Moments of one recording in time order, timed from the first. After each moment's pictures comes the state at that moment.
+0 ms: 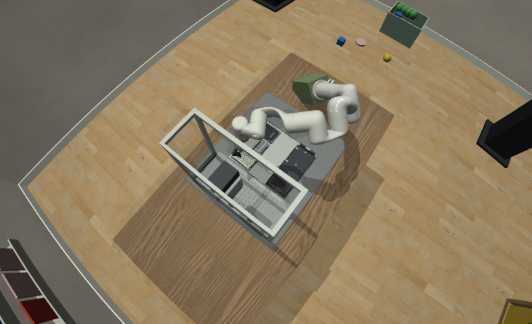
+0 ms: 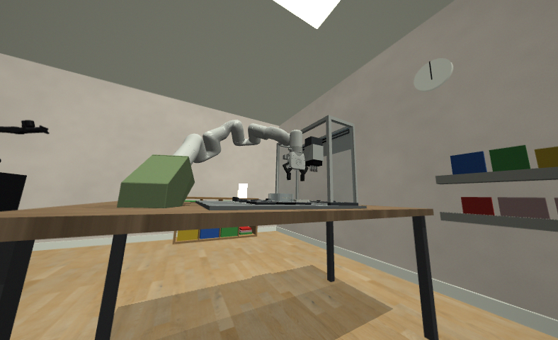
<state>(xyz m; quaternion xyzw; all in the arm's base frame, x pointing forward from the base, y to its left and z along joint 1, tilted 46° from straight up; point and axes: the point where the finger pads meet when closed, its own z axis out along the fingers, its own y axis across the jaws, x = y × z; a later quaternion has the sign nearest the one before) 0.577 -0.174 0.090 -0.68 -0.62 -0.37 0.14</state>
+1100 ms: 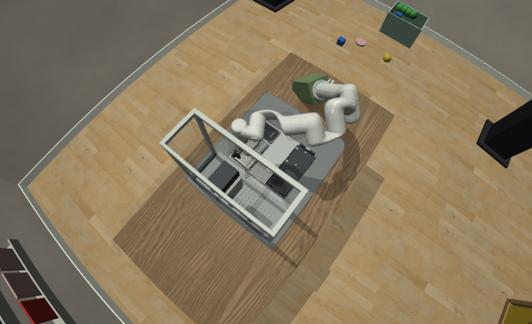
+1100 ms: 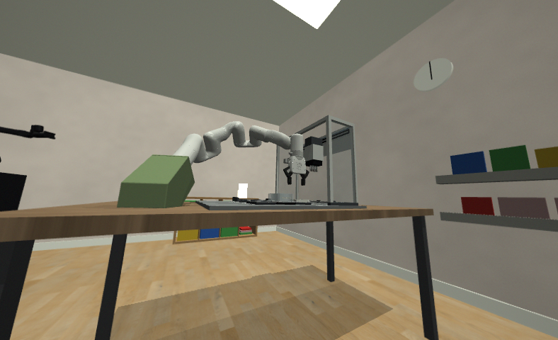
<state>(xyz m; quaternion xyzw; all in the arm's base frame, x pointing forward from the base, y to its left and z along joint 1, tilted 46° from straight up) 0.587 -0.162 0.069 -0.68 -0.62 -0.37 0.14</state>
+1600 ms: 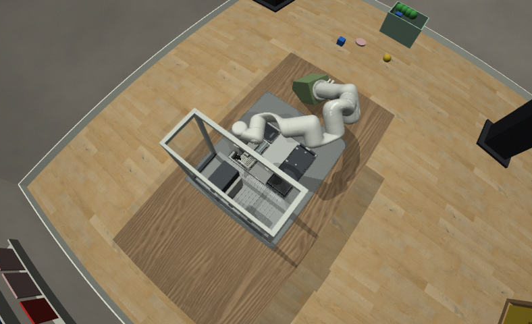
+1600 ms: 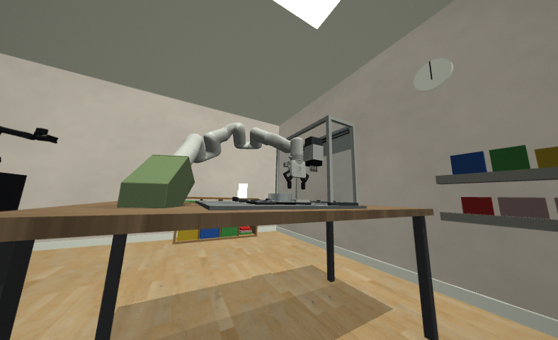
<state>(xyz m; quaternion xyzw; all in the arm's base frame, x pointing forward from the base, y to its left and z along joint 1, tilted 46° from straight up) 0.594 -0.147 0.053 -0.68 -0.62 -0.37 0.14</state>
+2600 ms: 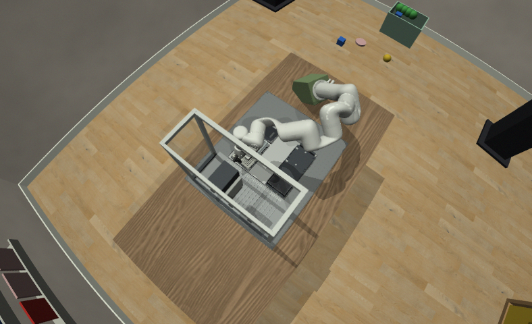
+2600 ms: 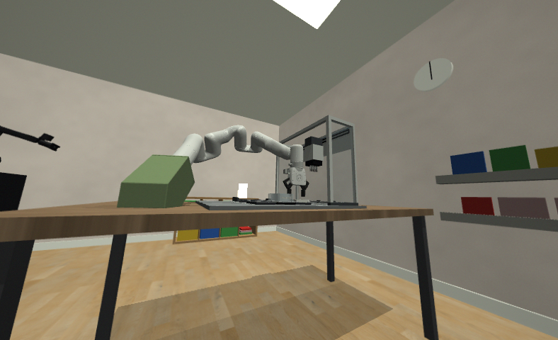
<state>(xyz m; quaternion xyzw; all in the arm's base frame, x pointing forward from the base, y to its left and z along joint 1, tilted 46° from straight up) 0.607 -0.120 0.024 -0.68 -0.62 -0.37 0.14</state>
